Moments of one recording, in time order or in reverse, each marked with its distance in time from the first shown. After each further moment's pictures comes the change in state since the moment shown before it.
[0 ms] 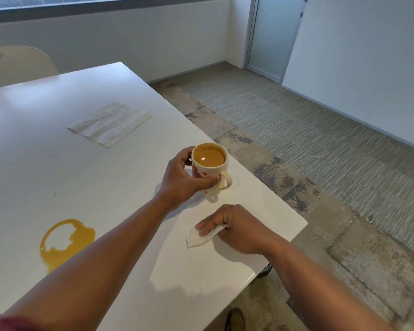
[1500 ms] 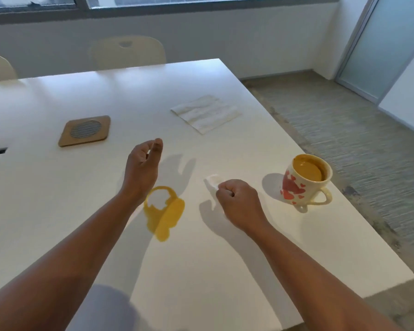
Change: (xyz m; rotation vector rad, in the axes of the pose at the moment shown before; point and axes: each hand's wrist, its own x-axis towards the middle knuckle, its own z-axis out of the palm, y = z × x) left_hand -0.090 -0.039 -0.235 0.125 0.611 -0.261; right_hand 0.108 -0.107 0.099 0.156 0.221 0.054
